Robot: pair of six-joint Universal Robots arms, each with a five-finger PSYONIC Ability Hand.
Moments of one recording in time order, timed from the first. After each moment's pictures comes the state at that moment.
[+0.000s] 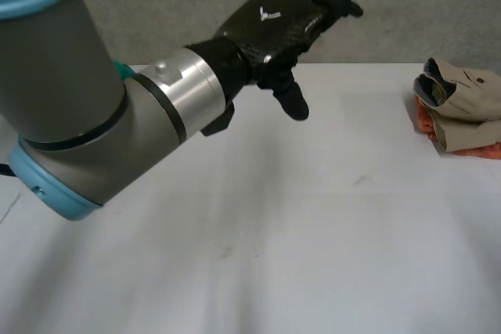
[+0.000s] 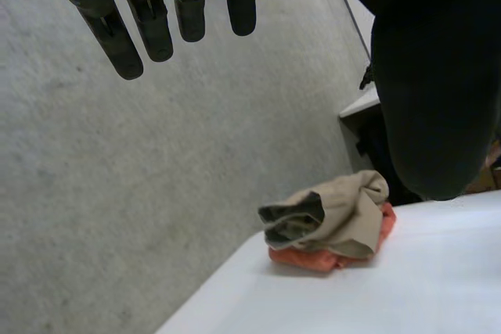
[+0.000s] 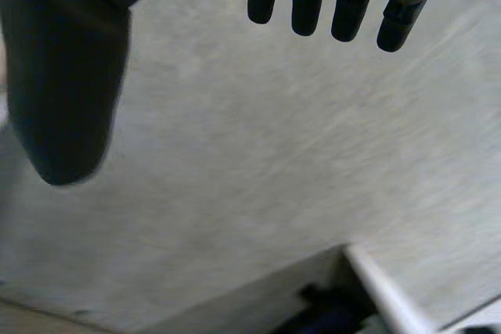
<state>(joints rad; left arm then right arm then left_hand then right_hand) 4.03 -1.94 -1.02 3.07 -1.18 3.23 1.06 -0.99 1.02 -0.12 1.35 2.58 0.20 0.20 0.22 0.19 0.03 0.23 0.21 0.21 0.21 0.05</state>
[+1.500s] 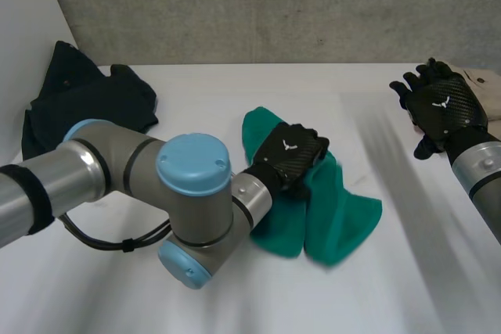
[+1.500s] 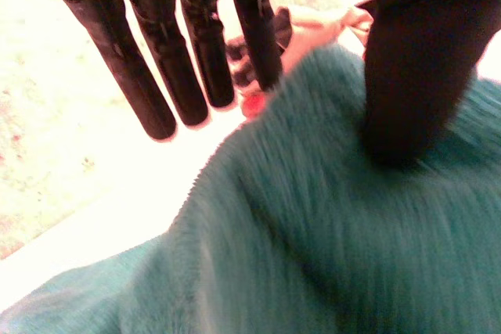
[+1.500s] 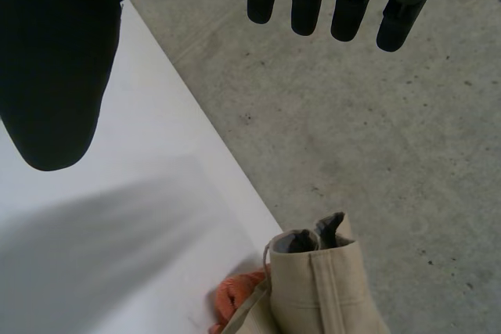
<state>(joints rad) 3.92 -2.34 -1.16 3.39 -1.41 3.32 1.67 -1.33 1.81 -0.48 1.25 2.51 0.65 0.72 0.72 0.72 0.52 0.23 0.21 0.21 0.21 0.05</state>
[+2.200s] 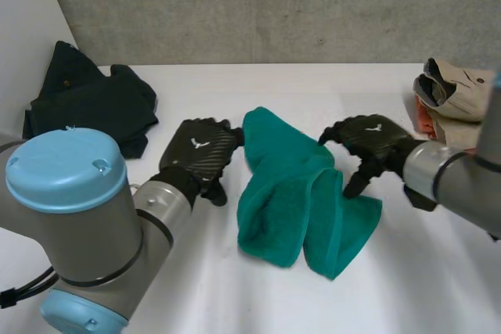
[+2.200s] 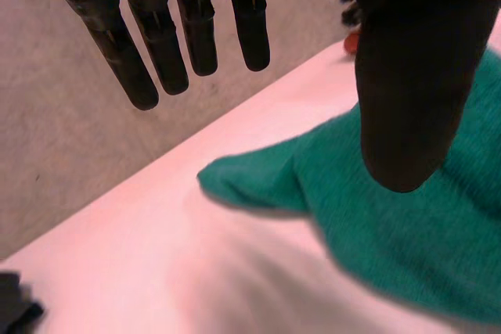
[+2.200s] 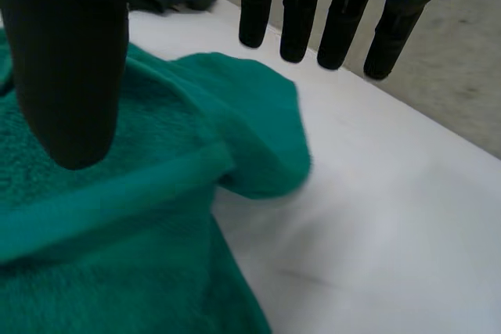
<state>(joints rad) 4.04 -1.89 -1.62 3.32 -1.63 3.34 1.85 -1.15 1.43 0.17 1.14 2.80 0.44 0.43 0.44 0.42 0.23 0.42 0.41 0.41 0.41 0.24</state>
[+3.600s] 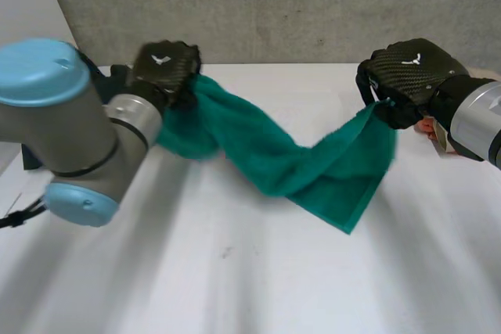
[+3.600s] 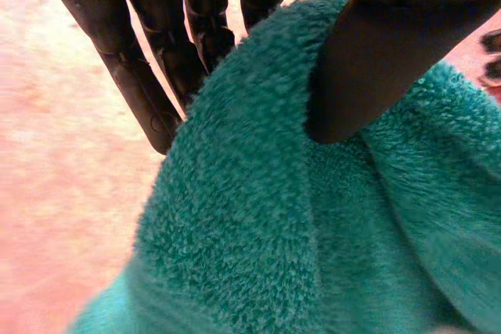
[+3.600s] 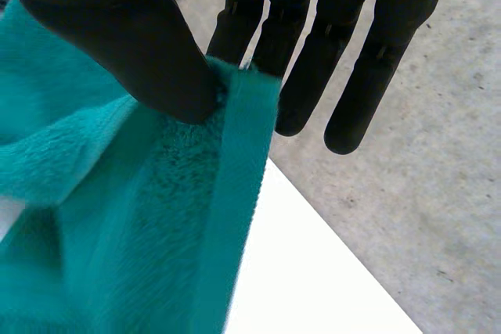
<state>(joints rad) 4.23 -1.98 -1.32 3.35 -1.57 3.31 1.80 -1.43 1.40 0.20 1.14 2.67 1.16 1.19 1.19 1.20 0.96 1.07 1.18 1.19 1.20 1.02</state>
